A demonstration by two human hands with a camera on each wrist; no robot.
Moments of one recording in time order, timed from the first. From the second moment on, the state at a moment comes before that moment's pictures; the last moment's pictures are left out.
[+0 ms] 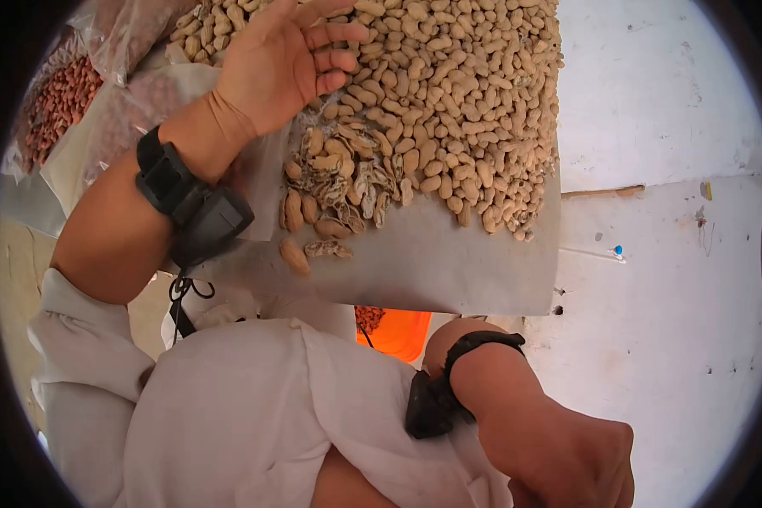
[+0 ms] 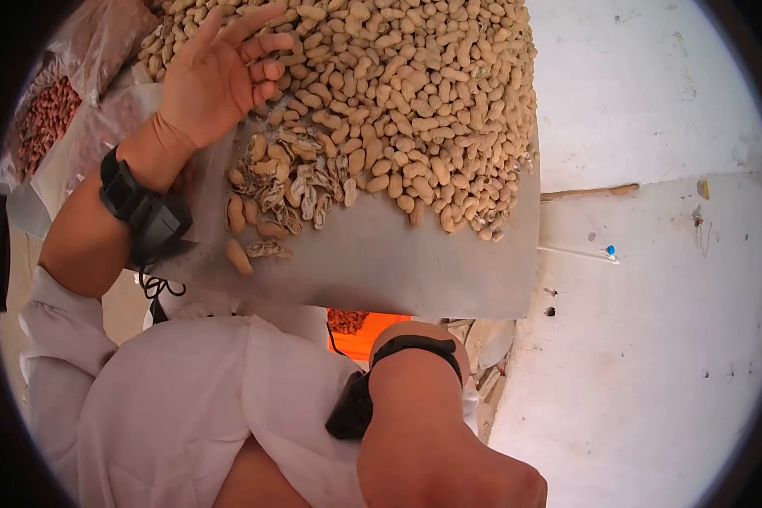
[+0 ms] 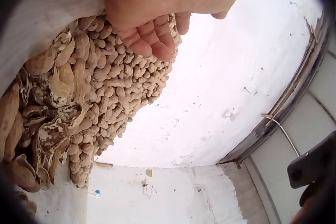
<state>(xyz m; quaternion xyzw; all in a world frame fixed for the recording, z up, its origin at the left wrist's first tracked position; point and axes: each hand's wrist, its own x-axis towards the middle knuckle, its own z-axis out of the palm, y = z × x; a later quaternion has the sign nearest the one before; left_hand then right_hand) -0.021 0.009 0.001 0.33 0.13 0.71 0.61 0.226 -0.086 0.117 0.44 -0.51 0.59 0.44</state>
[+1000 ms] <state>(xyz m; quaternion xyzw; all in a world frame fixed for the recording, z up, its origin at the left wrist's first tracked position) -0.025 0.012 -0.002 0.33 0.15 0.72 0.60 0.215 -0.043 0.094 0.32 -0.39 0.74 0.45</state>
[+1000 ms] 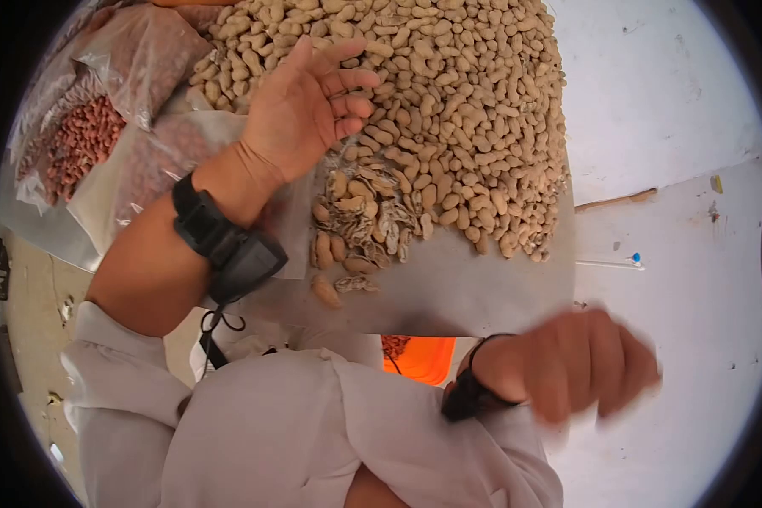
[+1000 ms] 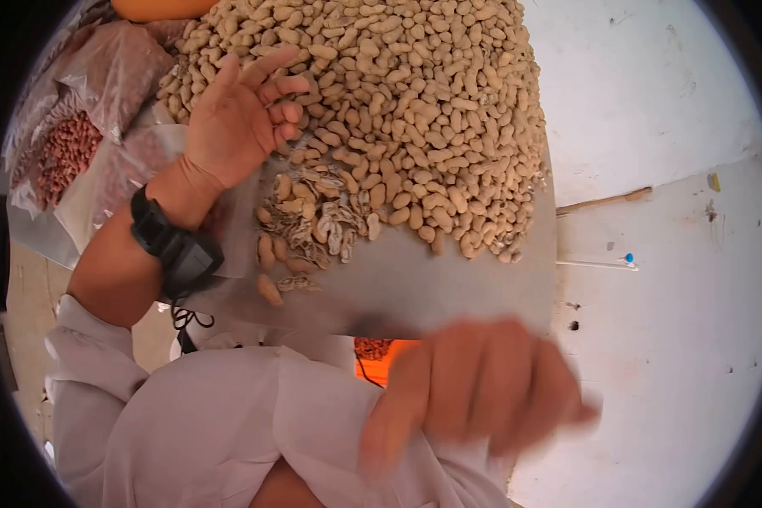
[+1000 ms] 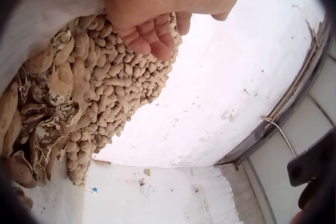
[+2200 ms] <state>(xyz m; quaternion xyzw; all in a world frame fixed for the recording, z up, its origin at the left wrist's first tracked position) -0.027 0.014 -0.004 0.33 0.14 0.70 0.61 0.212 -0.080 0.113 0.40 -0.56 0.53 0.49</state>
